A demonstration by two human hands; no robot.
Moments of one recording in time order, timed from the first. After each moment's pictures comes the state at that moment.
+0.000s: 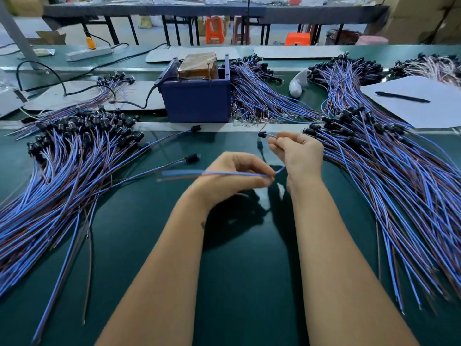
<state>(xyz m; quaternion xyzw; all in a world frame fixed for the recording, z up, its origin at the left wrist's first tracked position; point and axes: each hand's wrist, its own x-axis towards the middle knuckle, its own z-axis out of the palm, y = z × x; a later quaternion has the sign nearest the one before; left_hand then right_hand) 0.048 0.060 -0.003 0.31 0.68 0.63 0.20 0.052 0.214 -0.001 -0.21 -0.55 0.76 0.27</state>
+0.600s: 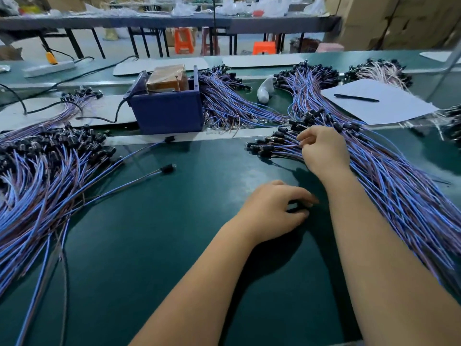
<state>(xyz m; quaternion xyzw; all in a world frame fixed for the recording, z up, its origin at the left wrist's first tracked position) 0.111 0.141 -0.015 0.49 0.77 0.40 0.07 0.093 0.311 0.018 -0.27 -0.89 0.28 0.24</state>
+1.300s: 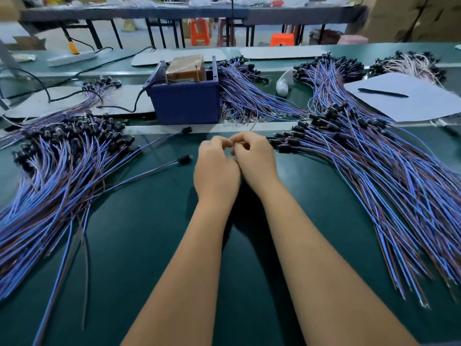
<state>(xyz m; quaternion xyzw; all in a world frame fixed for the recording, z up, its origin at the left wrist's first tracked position) 0.054 0.087 -0.003 0.07 0.87 0.48 -0.12 0.051 0.171 -0.003 -0.11 -0.84 0.49 0.22</state>
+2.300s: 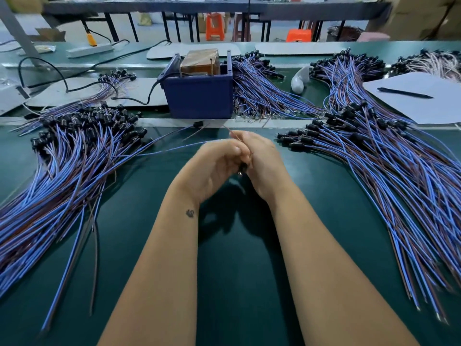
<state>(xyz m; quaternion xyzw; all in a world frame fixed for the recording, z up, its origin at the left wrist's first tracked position) 0.040 0.046 0.004 0.25 0.54 0.77 0.24 0.055 0.156 -0.003 -0.09 -0.58 0.80 0.08</state>
